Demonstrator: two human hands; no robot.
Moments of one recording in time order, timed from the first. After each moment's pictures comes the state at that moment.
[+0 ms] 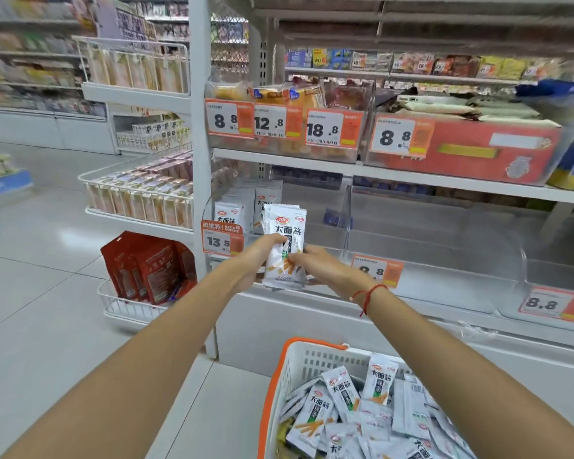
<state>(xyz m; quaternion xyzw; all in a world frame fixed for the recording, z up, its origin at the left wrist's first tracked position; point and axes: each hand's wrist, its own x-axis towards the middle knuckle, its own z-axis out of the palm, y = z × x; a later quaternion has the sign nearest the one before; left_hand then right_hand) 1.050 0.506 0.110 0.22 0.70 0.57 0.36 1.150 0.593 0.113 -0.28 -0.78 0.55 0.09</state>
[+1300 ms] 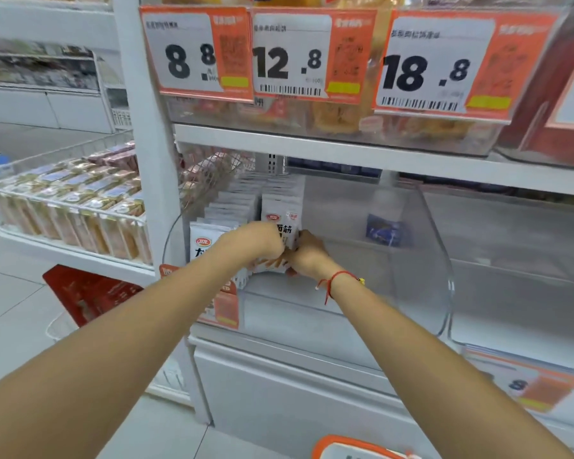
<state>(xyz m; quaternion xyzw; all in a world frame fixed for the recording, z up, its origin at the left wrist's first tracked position) 0.861 0.661 0.092 0.36 0.90 0.15 0.20 0.900 0.759 0.024 -0.35 -0.83 0.42 0.10</state>
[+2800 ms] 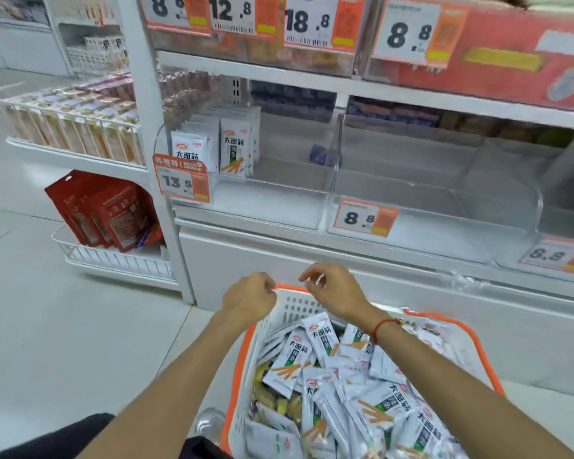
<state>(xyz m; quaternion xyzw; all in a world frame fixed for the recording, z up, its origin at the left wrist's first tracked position) 1.086 0.523 -0.039 0.35 0.89 0.20 0.21 1.209 0.649 -0.032 -0.28 -0.91 0.29 0.12</state>
